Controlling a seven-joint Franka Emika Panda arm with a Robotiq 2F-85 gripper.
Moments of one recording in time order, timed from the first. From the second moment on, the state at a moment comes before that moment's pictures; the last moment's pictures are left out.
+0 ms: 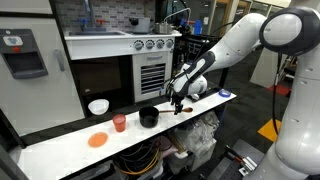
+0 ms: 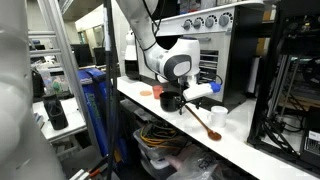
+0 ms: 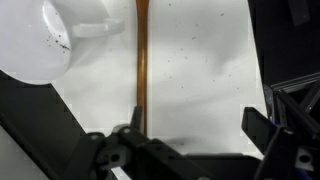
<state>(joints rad) -0.09 0.25 0.05 -2.36 0.21 2.80 -1.33</state>
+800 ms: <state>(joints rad) -0.13 0.33 0.05 -2.37 0.13 2.91 -1.32</state>
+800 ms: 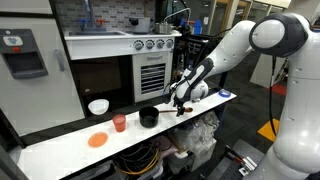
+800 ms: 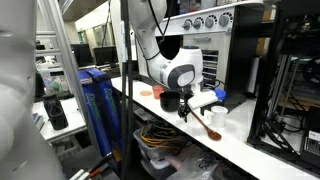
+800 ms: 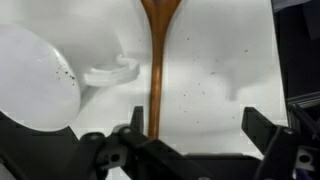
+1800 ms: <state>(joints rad) -0.15 0.41 0.05 -2.30 0.01 2.92 -1.25</state>
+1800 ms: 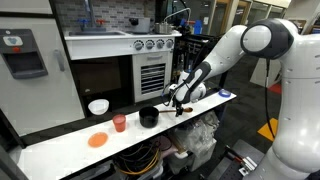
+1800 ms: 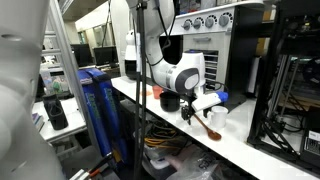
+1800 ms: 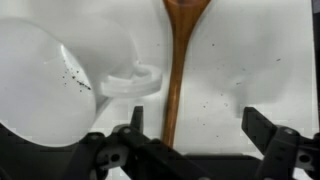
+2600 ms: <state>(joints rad) -0.15 0.43 0.05 -2.25 -0.05 2.79 -1.22</state>
